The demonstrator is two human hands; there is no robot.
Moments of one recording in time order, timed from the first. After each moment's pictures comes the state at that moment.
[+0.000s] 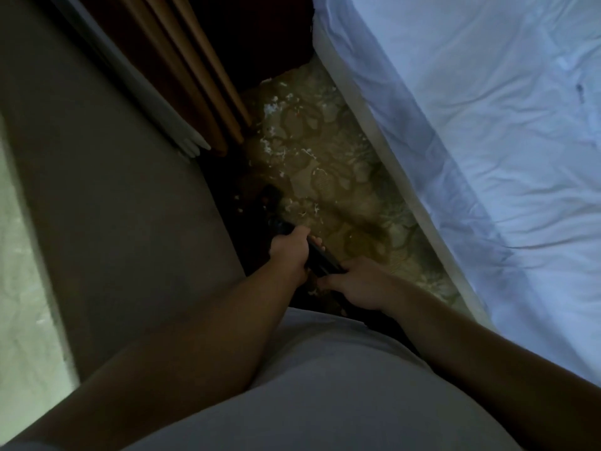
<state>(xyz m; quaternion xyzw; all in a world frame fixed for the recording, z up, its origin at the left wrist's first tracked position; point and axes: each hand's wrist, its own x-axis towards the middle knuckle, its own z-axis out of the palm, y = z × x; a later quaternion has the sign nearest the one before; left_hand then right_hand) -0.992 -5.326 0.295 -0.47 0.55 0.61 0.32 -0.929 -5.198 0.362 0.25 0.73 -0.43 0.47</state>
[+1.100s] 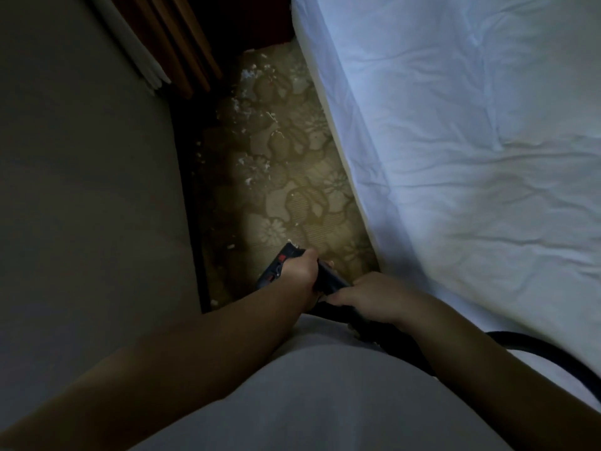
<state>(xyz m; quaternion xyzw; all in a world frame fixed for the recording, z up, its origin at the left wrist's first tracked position) -0.631 -5.010 0.302 -0.53 0.48 0.62 0.32 -0.604 -4.872 0.392 0.21 0.74 -0.35 0.53</state>
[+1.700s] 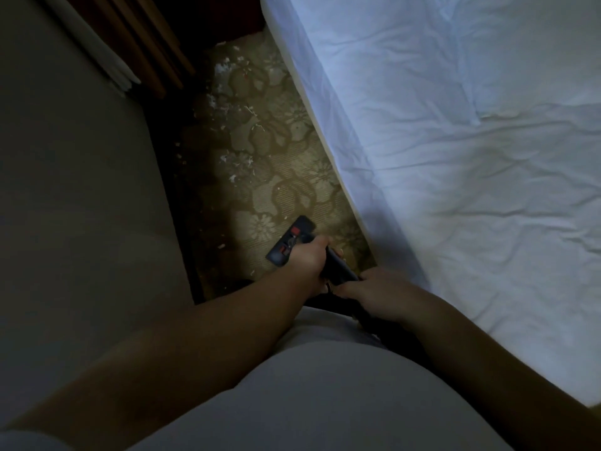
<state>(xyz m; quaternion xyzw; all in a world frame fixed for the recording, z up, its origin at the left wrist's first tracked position) -0.633 -4.976 0.303 -0.46 0.53 0.61 0.37 -0.576 -4.853 0.390 0.24 0.75 -0.38 0.48</state>
